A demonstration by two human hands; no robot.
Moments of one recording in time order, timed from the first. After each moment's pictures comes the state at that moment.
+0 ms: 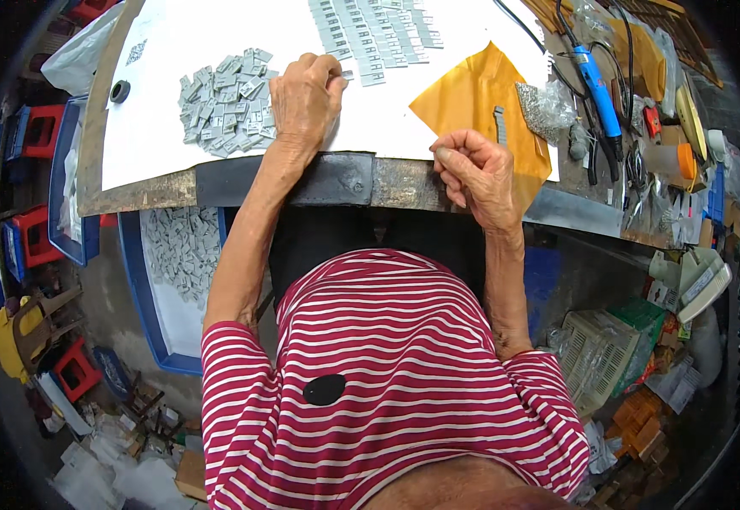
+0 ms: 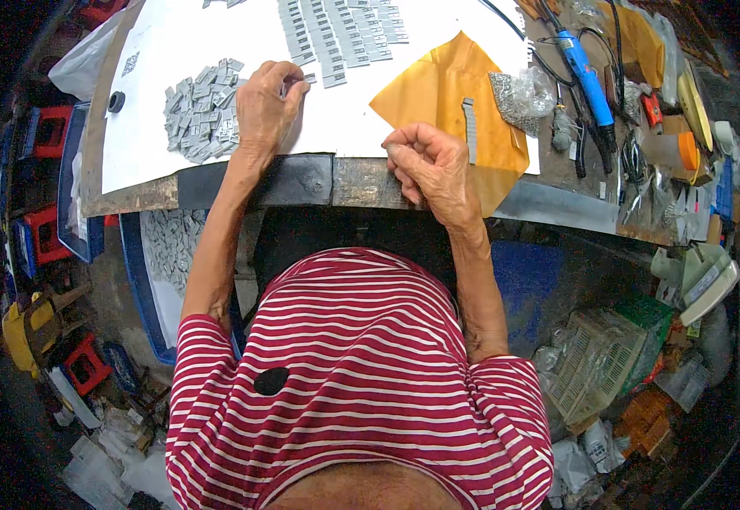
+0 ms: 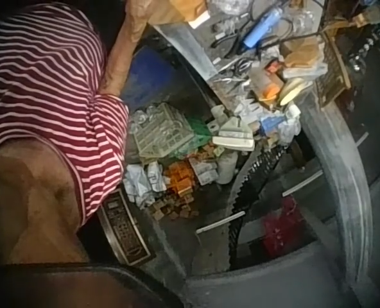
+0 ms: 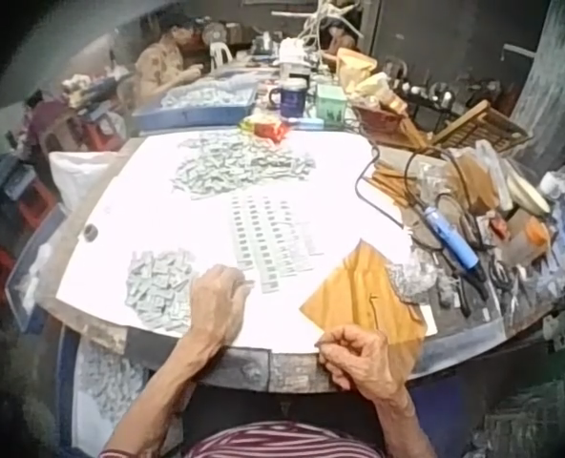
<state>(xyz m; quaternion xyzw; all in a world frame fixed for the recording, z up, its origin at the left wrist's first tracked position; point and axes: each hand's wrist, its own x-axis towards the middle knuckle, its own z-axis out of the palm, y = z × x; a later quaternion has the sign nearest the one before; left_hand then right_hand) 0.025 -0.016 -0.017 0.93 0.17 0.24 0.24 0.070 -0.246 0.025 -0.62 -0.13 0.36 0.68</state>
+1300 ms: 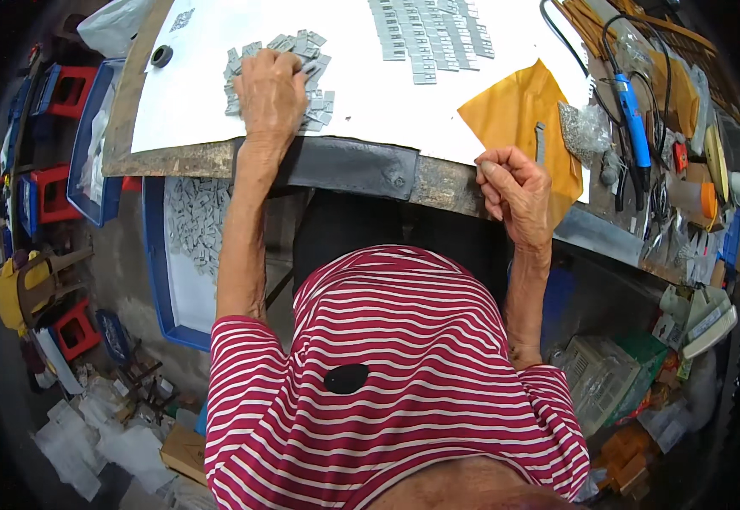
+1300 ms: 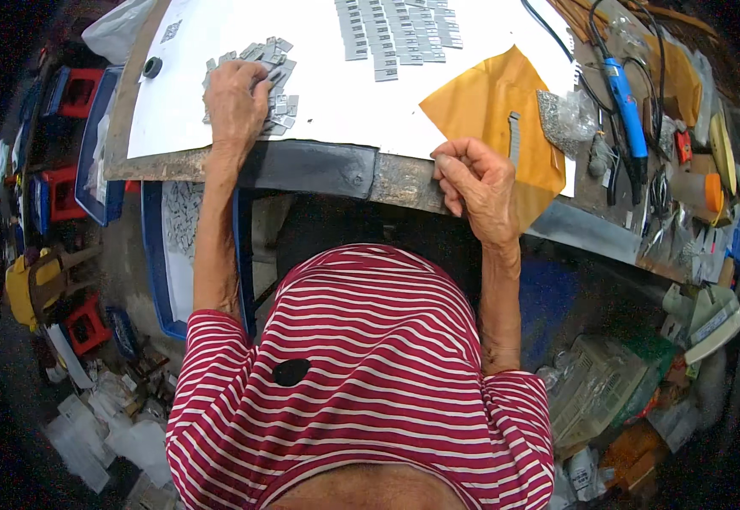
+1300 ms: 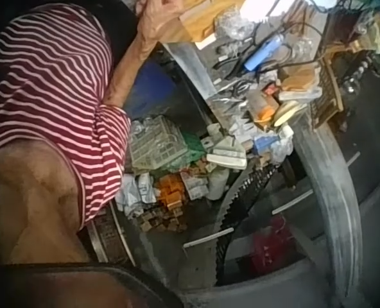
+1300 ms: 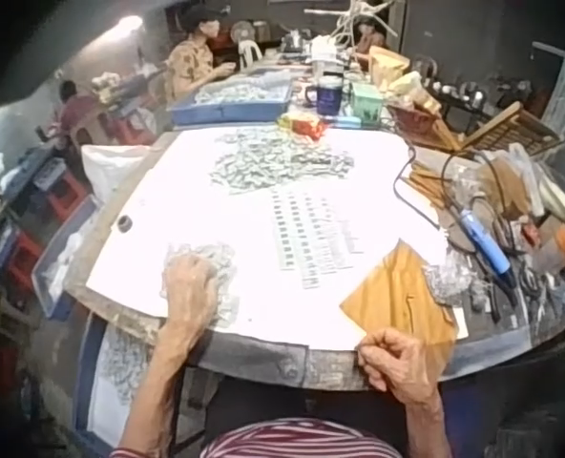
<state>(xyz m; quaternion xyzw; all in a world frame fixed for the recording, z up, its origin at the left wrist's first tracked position) -0.033 0.046 -0.006 0.94 0.23 0.25 0.06 0.065 -0.252 0.023 -0.63 -0.13 0.35 0.68</state>
